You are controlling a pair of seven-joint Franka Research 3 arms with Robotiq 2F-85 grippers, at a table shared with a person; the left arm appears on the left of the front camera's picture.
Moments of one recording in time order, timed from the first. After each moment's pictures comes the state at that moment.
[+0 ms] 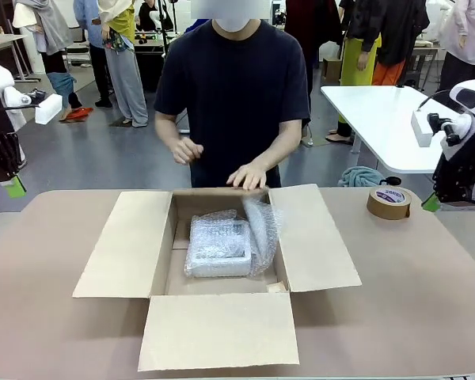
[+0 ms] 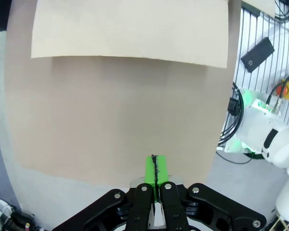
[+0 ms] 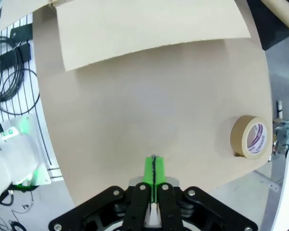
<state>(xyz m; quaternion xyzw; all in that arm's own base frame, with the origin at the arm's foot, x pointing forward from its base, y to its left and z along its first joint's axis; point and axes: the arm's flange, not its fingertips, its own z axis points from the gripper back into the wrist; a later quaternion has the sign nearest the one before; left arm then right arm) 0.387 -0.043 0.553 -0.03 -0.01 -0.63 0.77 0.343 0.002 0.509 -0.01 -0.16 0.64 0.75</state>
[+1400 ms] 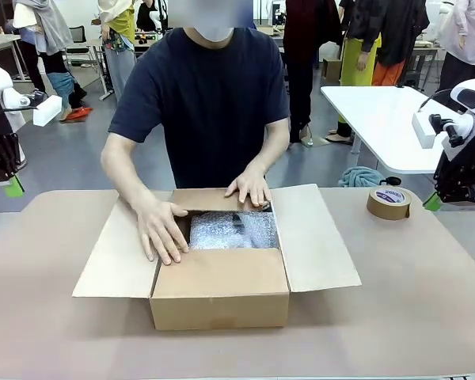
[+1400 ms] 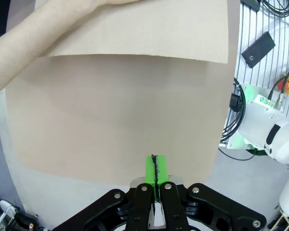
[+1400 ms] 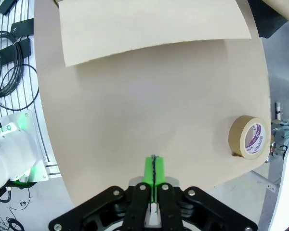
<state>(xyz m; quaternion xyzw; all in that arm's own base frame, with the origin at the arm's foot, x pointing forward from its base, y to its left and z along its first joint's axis) 0.387 -0.042 0.553 -0.02 -0.01 -0.64 0.77 0.343 0.001 0.510 -0.01 -0.16 0.64 0.75</state>
